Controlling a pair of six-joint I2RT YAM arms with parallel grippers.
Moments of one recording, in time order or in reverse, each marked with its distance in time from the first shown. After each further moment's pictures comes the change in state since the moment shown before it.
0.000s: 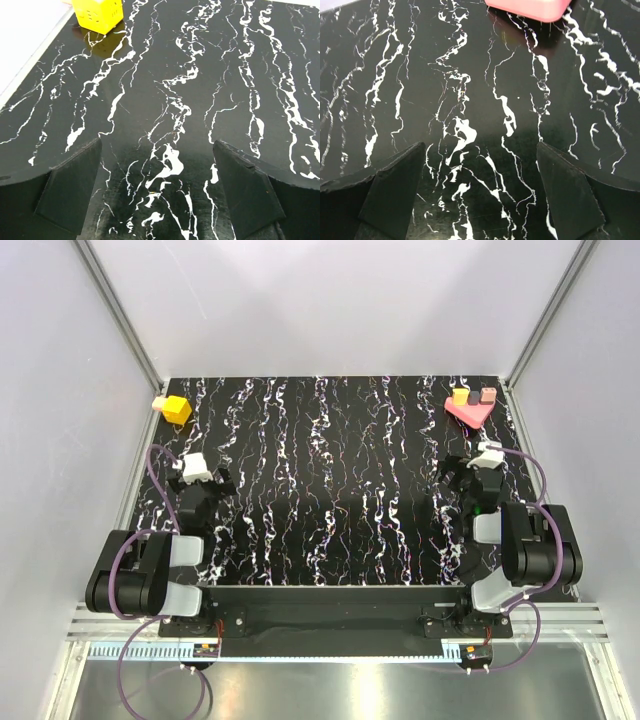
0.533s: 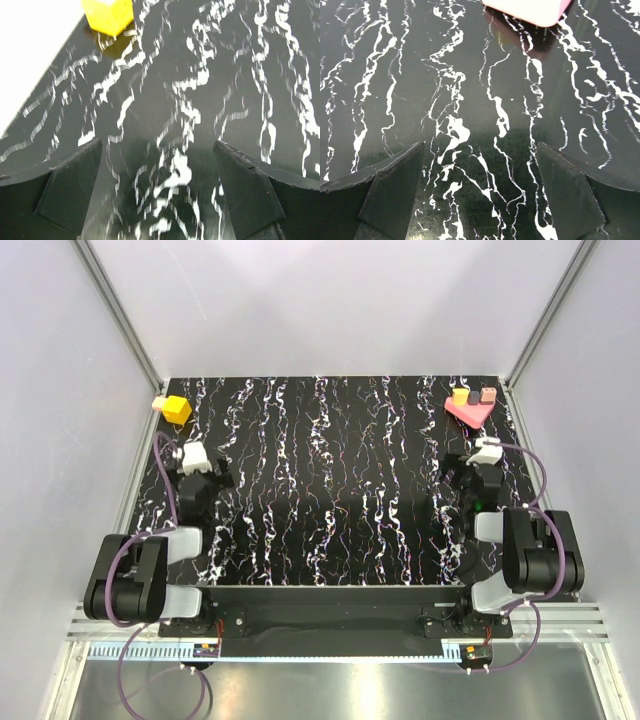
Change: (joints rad) left arm 0.000 -0.032 0.068 -0.143 -0.037 0.021; right arm 0.005 -0.031 0.018 -0.066 0.009 -0.085
